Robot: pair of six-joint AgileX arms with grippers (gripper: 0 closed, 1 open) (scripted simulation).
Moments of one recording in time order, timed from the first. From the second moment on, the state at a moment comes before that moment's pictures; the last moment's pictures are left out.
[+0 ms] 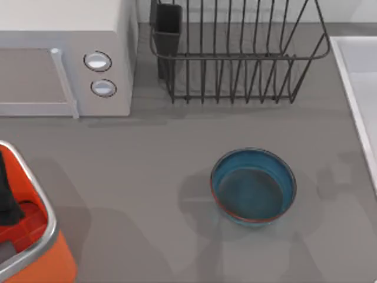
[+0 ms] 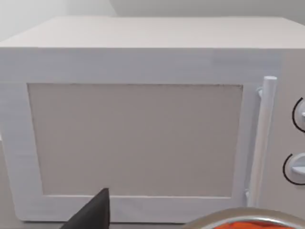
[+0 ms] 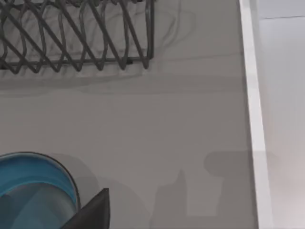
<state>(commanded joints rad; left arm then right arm) 0.00 0.00 0.00 0.00 0.00 0.00 0.18 0.65 0.57 -0.47 0.00 0.19</state>
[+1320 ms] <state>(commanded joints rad) 0.00 0.00 0.00 0.00 0.00 0.00 0.48 1.87 1.53 -1.23 0.00 0.50</state>
